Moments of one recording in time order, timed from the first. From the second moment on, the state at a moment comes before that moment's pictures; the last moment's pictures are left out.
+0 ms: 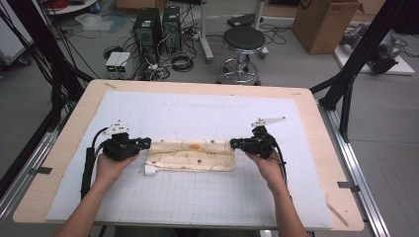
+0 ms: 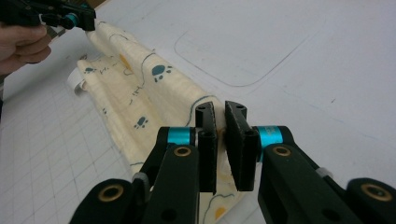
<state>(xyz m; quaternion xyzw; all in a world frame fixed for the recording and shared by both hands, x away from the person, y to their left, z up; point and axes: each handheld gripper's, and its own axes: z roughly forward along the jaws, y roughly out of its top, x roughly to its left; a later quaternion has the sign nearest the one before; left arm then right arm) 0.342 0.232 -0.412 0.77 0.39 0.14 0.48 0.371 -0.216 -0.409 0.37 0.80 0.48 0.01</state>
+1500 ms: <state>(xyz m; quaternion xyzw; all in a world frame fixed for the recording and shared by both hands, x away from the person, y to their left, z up) 0.310 0.215 -0.406 0.80 0.33 0.13 0.49 0.335 -0.197 -0.402 0.32 0.81 0.48 0.03</state>
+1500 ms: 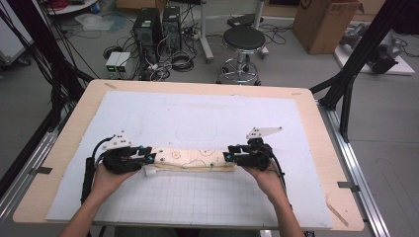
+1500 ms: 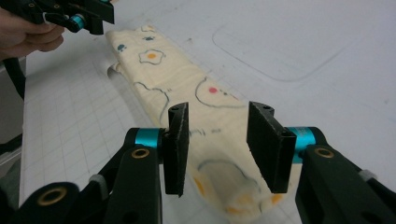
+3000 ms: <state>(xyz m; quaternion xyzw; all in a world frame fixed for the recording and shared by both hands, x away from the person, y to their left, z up) 0.327 0.164 -0.435 0.86 0.32 0.11 0.39 0.345 -0.113 -0.433 0.28 0.88 0.38 0.01</state>
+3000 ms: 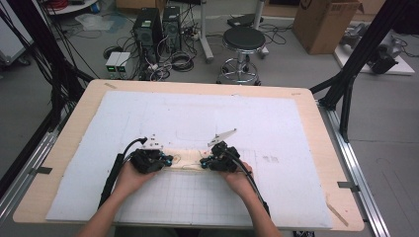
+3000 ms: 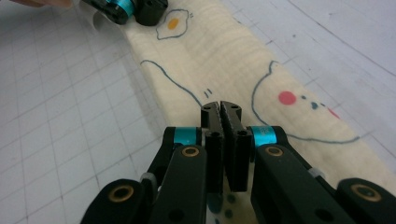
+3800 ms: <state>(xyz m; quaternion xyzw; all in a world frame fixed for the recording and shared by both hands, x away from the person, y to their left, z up) 0.315 0.214 -0.436 0.83 0.35 0.13 0.41 0.337 -0.166 -0.433 0.31 0.87 0.38 0.03</state>
